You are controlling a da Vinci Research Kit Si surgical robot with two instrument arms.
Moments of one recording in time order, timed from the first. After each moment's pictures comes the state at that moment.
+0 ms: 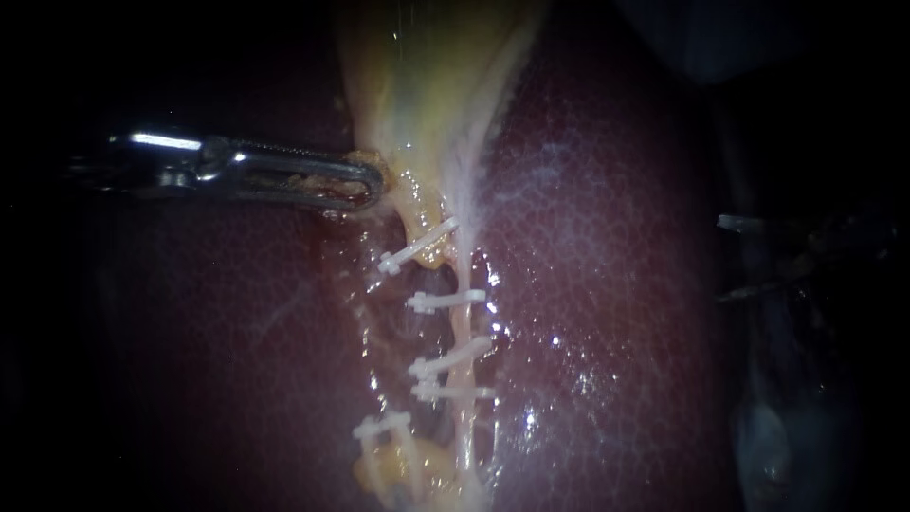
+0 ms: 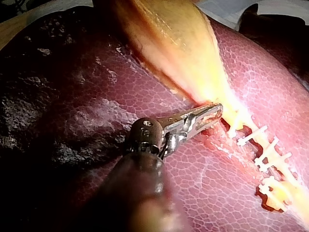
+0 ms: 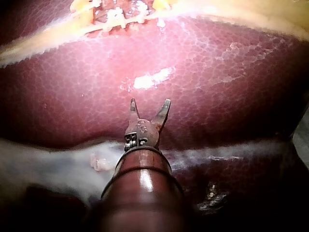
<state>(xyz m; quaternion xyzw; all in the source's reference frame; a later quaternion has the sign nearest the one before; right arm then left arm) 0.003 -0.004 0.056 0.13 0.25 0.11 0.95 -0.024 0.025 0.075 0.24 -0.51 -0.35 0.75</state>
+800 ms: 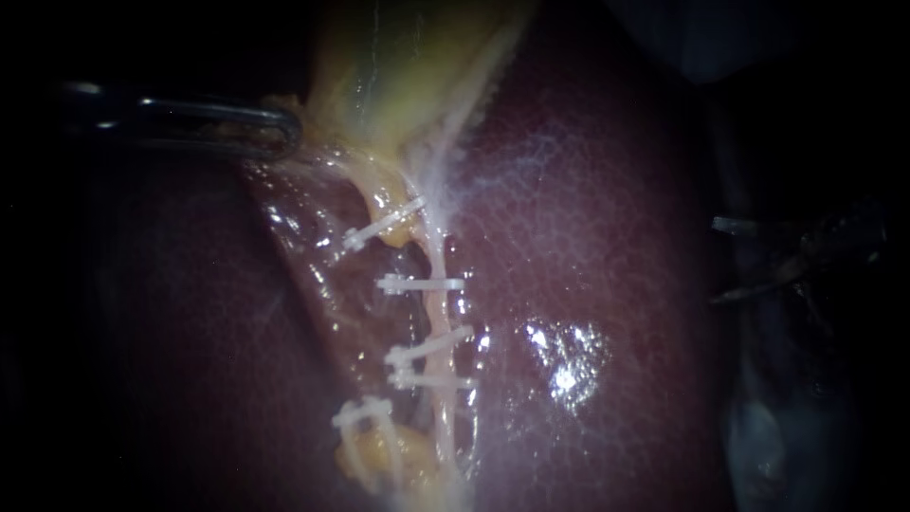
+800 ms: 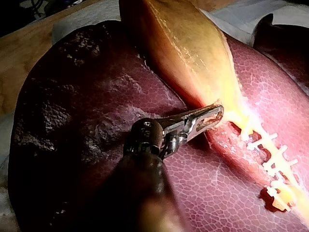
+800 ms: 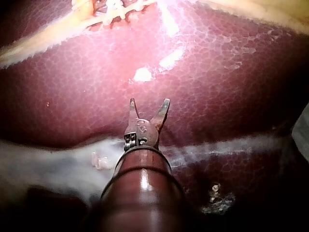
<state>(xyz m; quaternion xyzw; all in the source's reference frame) 0.003 -0.005 0.056 0.15 0.25 0.11 0.95 -0.015 0.030 0.068 0.23 -0.51 -0.38 0.74</state>
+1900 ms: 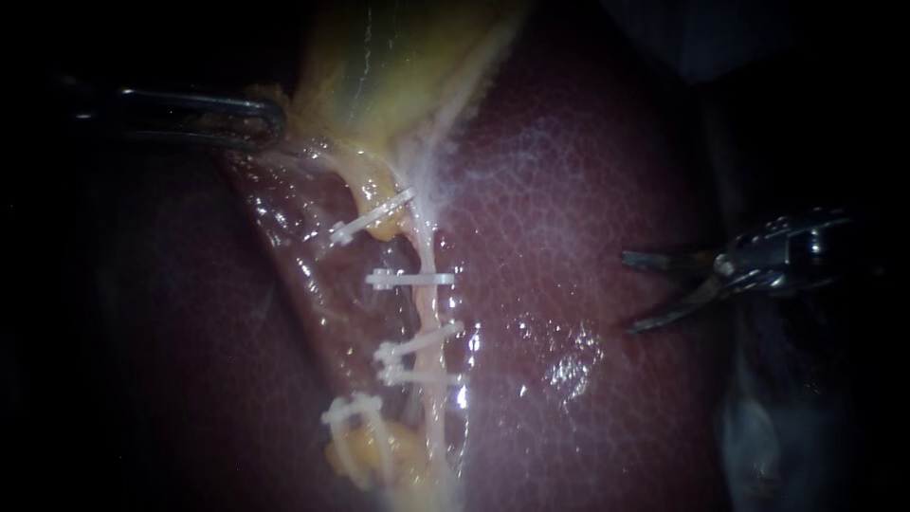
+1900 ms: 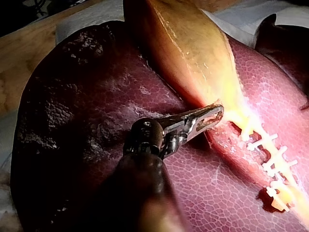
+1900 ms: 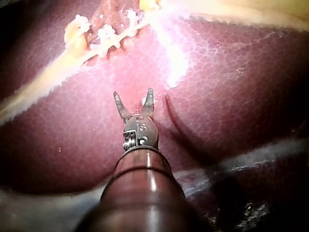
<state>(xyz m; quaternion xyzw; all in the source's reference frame) 0.012 -0.007 0.057 0.30 0.30 0.19 0.88 -0.016 0.029 0.068 0.22 -0.52 -0.38 0.74</state>
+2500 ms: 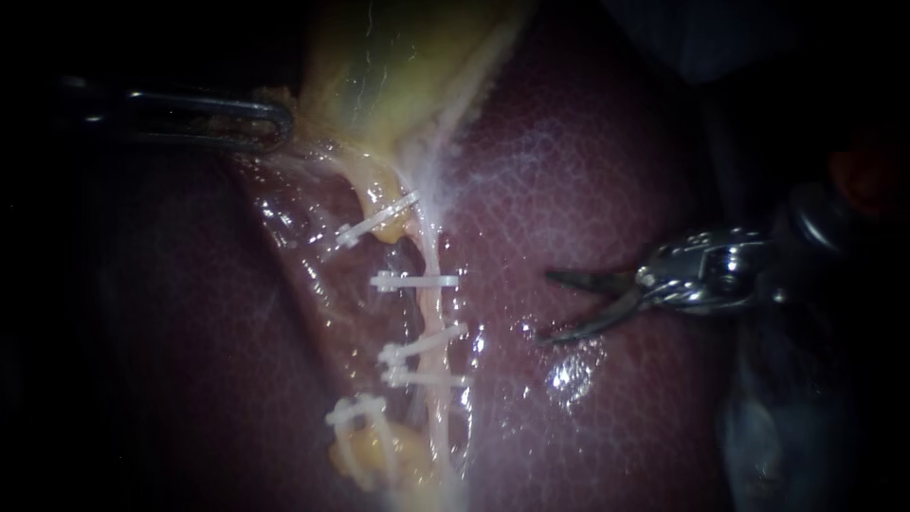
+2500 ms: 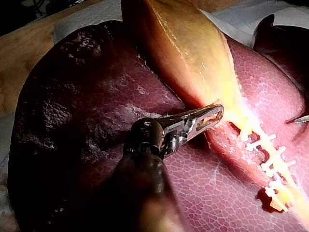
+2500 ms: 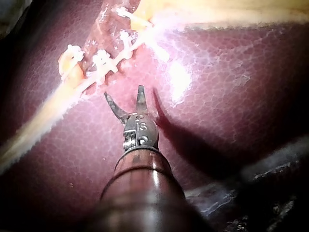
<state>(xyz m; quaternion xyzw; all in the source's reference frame) 0.017 -0.009 0.059 0.37 0.32 0.25 0.83 -0.016 0.029 0.068 0.22 -0.51 -0.38 0.74</state>
